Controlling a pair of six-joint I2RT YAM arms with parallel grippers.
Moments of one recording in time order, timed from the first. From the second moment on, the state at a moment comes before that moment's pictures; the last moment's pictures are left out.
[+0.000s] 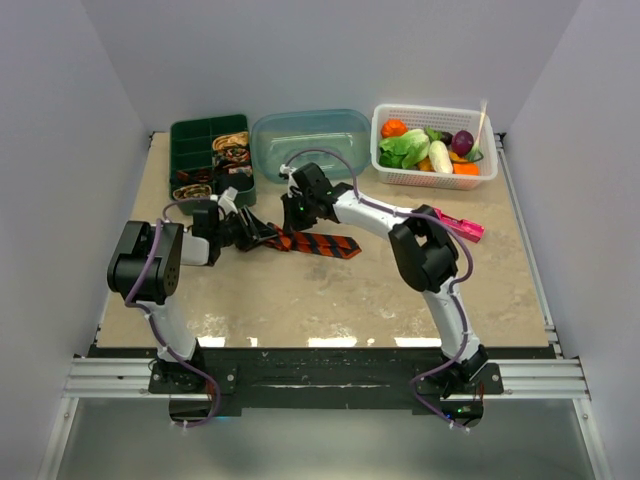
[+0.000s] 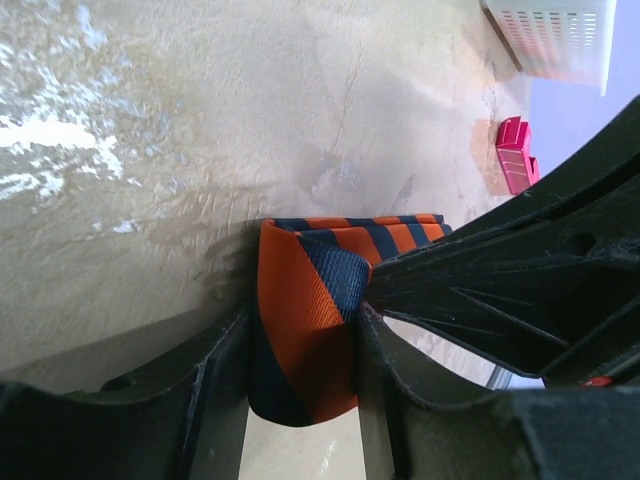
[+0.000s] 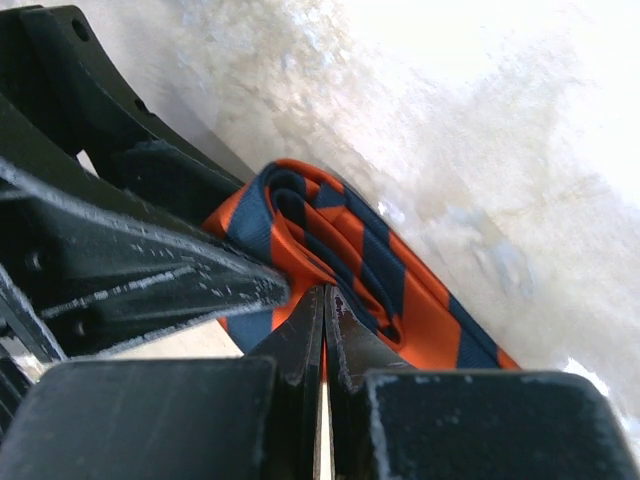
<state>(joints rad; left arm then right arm) -0.06 1.85 0.69 0.56 0.69 -0.73 0.71 2.28 1.81 -0.38 -0.27 0.37</state>
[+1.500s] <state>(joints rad) -0.06 1.90 0.63 0.74 0.75 -0.81 0.73 2.24 1.76 -0.40 -0.21 0.38</state>
